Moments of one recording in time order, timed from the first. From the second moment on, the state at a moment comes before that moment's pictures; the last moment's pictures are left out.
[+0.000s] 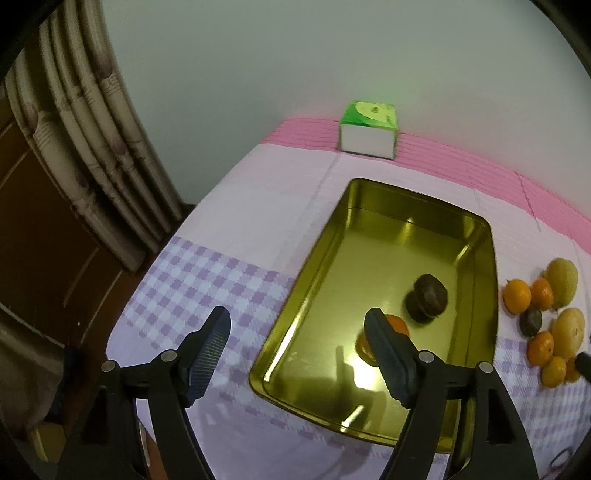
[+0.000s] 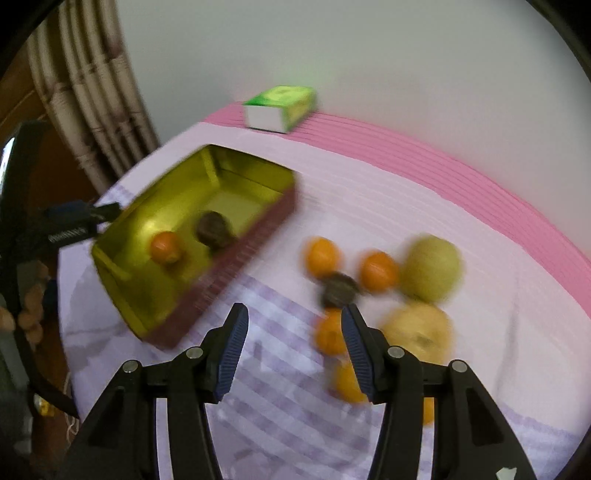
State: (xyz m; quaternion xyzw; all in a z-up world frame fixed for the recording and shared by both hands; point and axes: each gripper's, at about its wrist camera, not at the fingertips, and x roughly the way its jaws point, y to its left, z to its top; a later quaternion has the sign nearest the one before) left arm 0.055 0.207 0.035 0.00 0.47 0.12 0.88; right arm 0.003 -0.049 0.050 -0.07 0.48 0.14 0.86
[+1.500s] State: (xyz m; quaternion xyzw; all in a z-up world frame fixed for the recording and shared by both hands) left arm 0.029 0.015 0.009 0.08 0.51 -0.13 0.84; right arm -0.004 -0.145 -0.031 -0.01 0.54 0.07 0.84
